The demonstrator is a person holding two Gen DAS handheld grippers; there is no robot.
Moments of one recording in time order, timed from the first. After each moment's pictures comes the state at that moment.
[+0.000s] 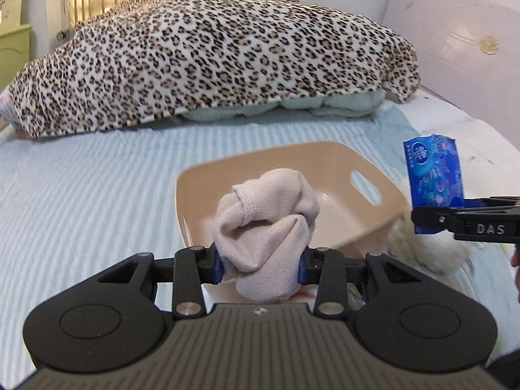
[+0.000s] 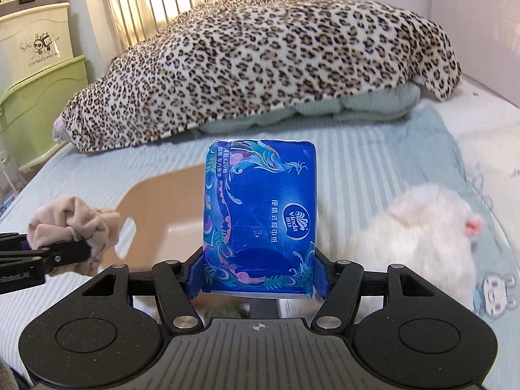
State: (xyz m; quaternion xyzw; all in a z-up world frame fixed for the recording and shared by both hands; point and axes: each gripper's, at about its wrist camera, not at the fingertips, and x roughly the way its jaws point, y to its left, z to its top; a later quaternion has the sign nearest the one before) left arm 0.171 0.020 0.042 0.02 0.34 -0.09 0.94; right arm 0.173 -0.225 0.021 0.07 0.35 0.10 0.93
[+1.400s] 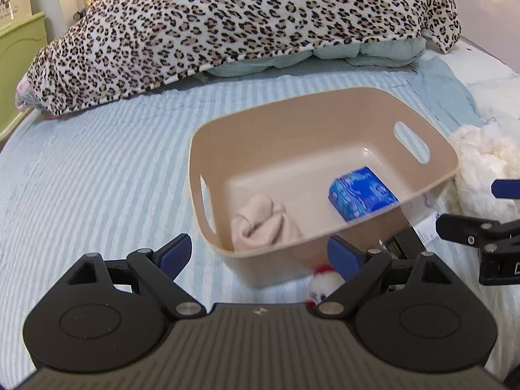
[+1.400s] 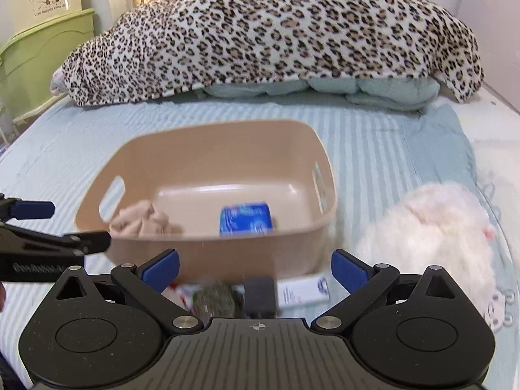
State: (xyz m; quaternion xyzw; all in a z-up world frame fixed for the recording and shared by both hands) left arm 0.184 0.000 -0.001 0.07 0.41 -0.02 0.91; right arm 0.184 -0.202 -0.017 0.00 0.40 0.10 0.91
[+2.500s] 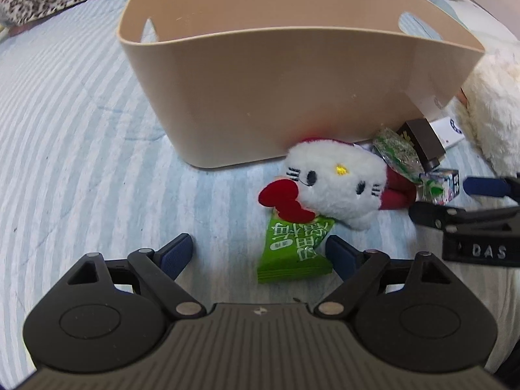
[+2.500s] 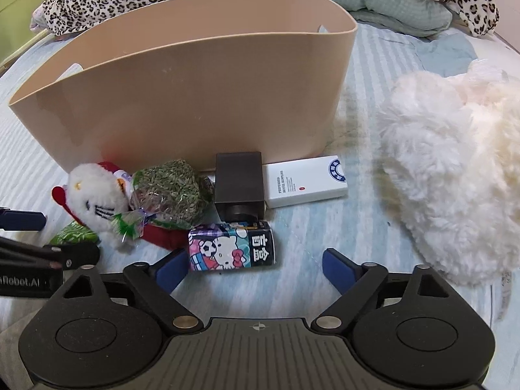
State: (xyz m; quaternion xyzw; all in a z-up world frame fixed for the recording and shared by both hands) left arm 0.173 0.002 -0.117 0.01 0.52 -0.06 0.85; right arm 0.183 -0.199 -0.132 -0.03 0.49 0.09 0.87
